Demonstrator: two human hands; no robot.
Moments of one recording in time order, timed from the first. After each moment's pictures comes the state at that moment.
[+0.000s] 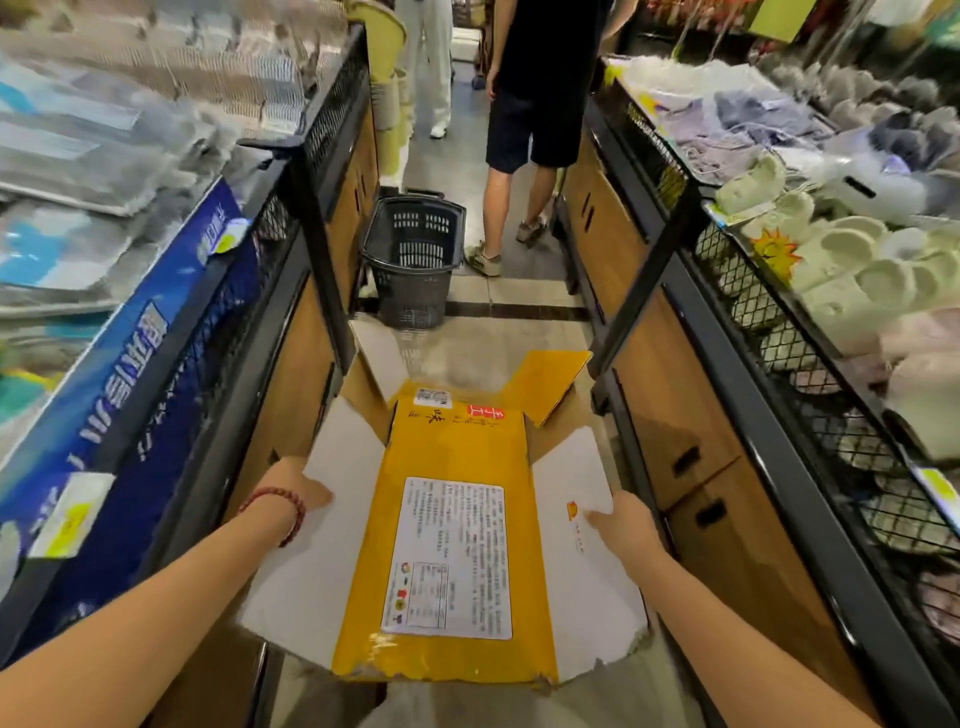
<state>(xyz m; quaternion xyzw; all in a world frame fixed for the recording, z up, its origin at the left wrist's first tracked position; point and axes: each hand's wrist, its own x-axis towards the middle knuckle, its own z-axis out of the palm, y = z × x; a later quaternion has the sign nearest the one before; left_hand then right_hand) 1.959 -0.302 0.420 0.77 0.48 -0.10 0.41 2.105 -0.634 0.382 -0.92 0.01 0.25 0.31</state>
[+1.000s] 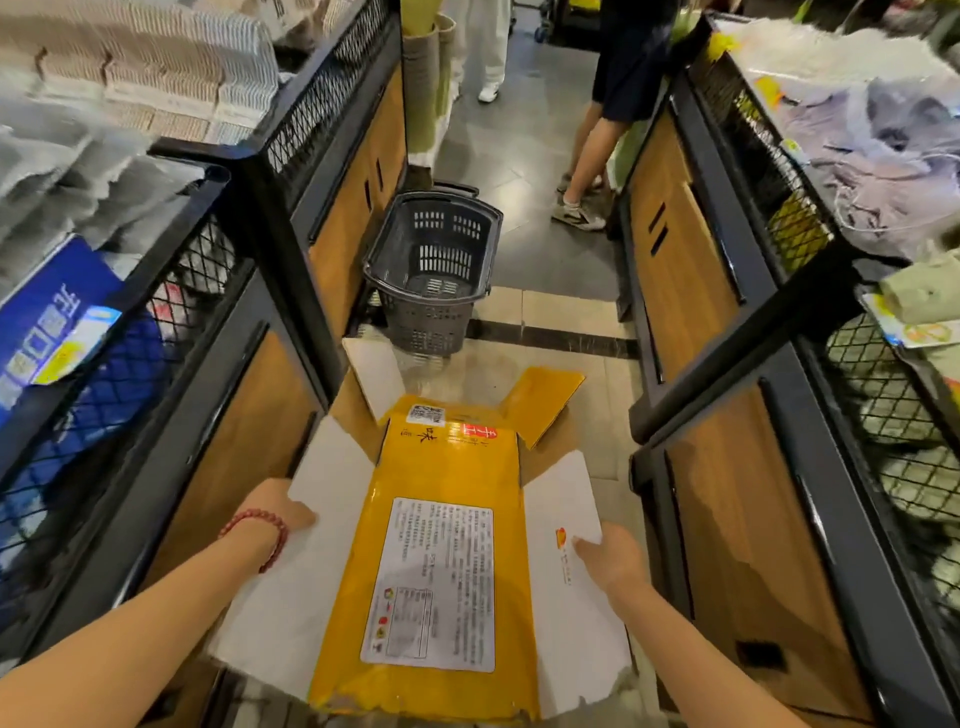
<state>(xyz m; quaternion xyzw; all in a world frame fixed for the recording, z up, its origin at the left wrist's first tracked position) 2.248 -0.159 0.344 0.72 0.54 -0.14 0.41 2.412 -0.478 0.329 -0.89 0.01 0.32 0.31</state>
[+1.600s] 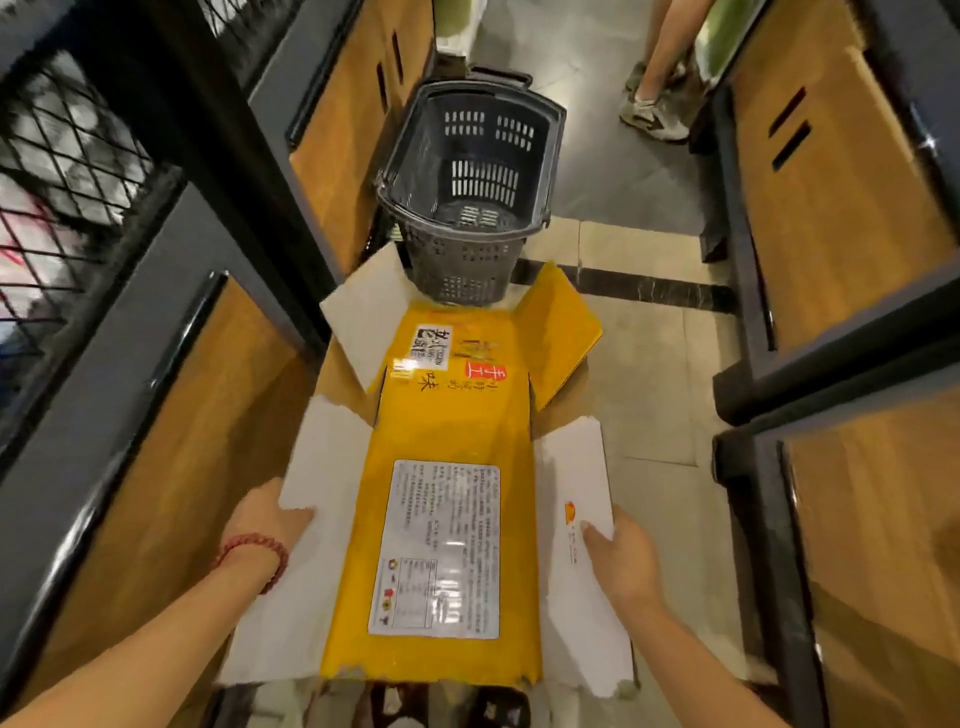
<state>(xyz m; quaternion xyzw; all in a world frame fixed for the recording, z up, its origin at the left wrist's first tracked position) 2.305 -0.074 0.159 0.73 0.57 -0.09 0.36 2.482 -0.364 0.142 -0.89 0.00 0.31 0.33</state>
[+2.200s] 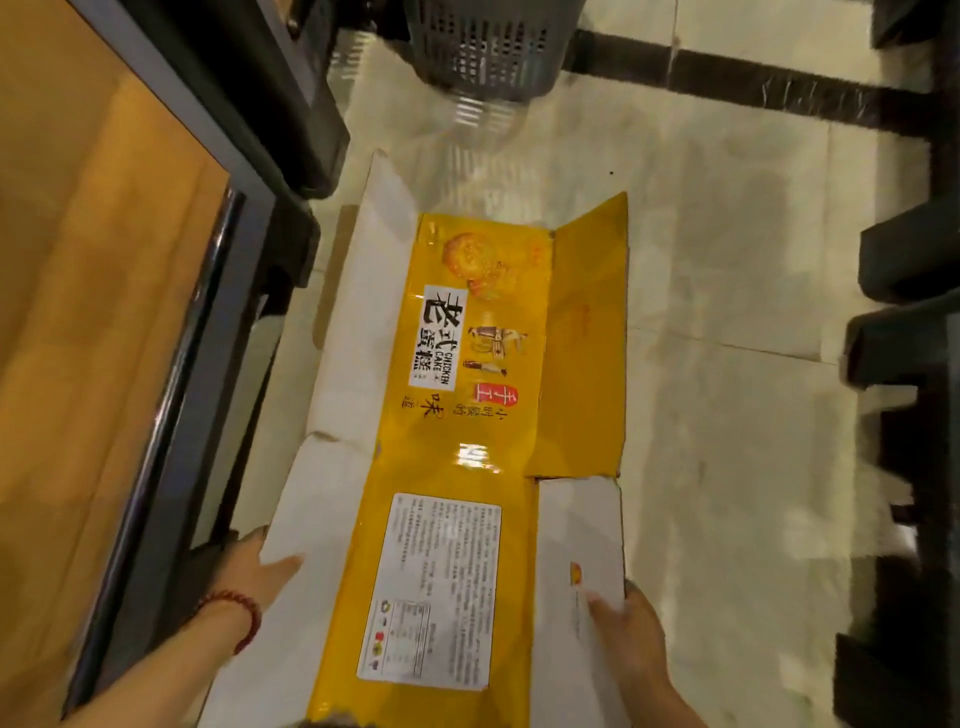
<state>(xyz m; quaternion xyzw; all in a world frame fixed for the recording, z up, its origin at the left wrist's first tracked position) 2.214 -0.128 -0.144 0.60 0.65 -0.23 0.41 2.375 -0.421 -0.149 -0.82 0.24 0.43 0.30</state>
